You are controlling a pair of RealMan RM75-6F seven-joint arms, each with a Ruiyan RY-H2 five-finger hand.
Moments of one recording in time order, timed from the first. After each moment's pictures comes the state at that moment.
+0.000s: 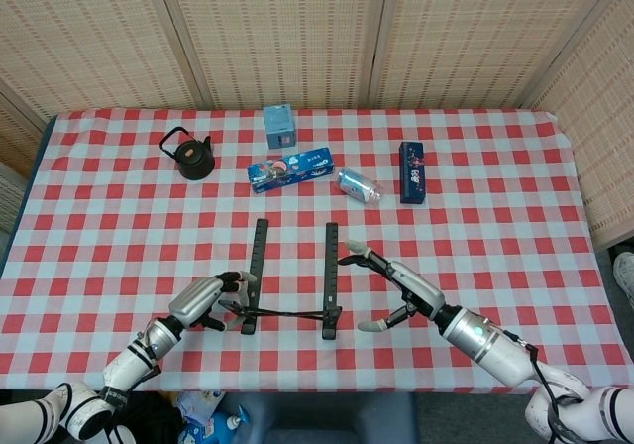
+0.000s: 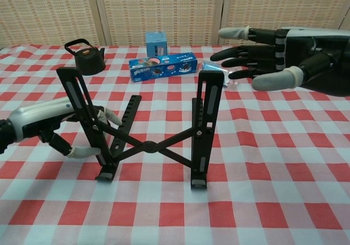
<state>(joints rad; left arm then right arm) -0.65 -1.49 0.04 -1.39 1.53 1.01 -0.50 0.69 -1.19 -0.02 -1.75 -1.63 1.01 1.18</state>
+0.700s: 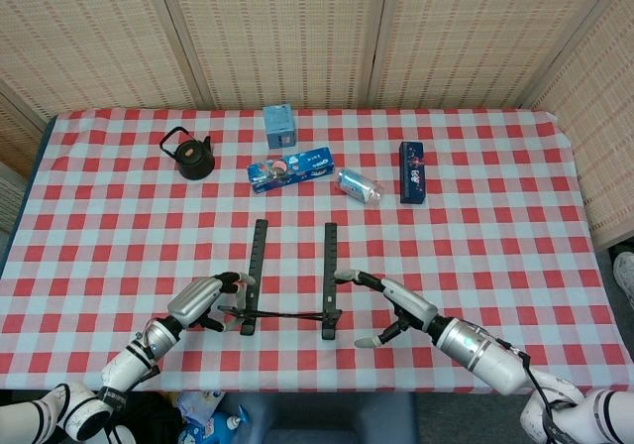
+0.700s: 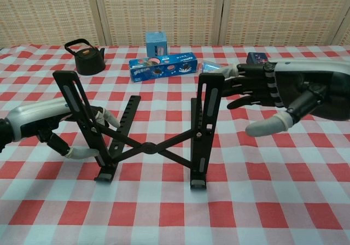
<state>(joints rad) -0.64 -1.47 0.03 -1.41 1.53 0.99 -0.49 0.70 -1.21 -0.05 -1.78 -1.58 0.91 0.93</state>
